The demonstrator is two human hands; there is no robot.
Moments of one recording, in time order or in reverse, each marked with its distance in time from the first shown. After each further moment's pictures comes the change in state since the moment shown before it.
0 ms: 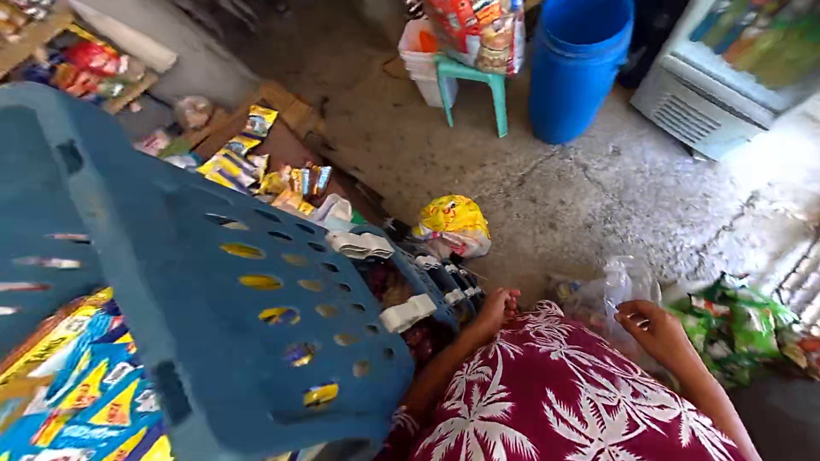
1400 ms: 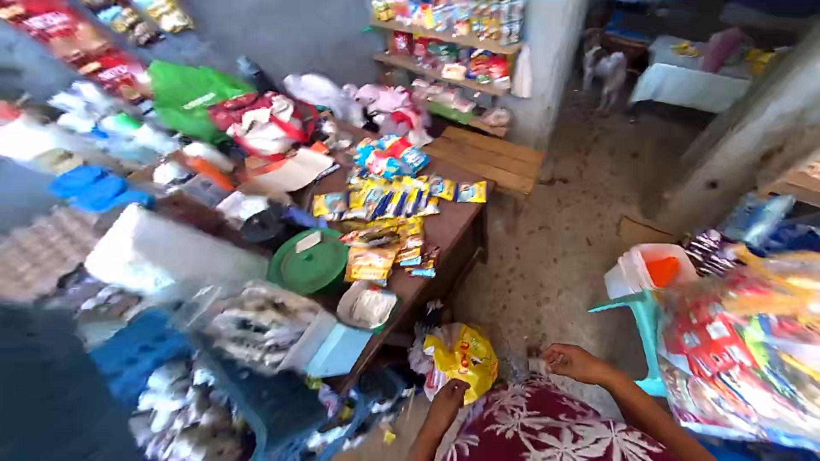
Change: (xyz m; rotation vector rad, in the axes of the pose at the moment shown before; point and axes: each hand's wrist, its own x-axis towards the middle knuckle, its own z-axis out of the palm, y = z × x) left_hand 0.226 0.270 -0.170 -0.673 0.902 0.001; right_hand 0.748 -0.458 0.126 -0.751 -1.485 -0.620
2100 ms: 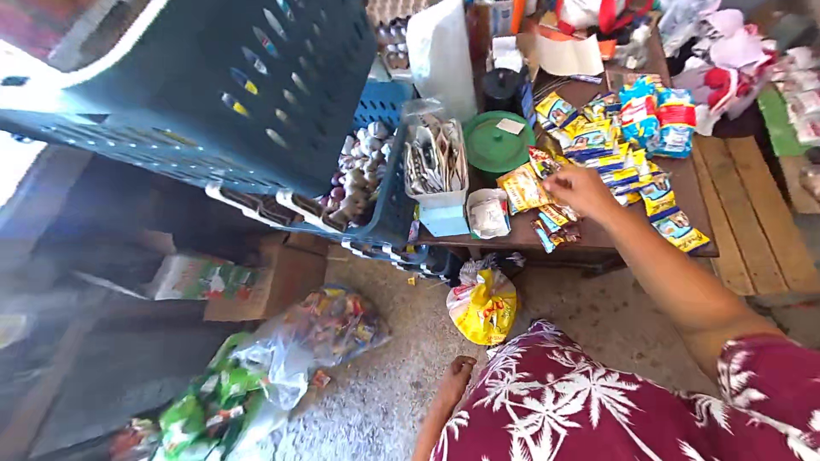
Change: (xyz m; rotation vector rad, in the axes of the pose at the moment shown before) left_hand -0.003 0.023 0.138 -0.950 0.716 -0.309; right_hand 0.269 -0.387 -0.041 -0.752 -0.223 -0.993
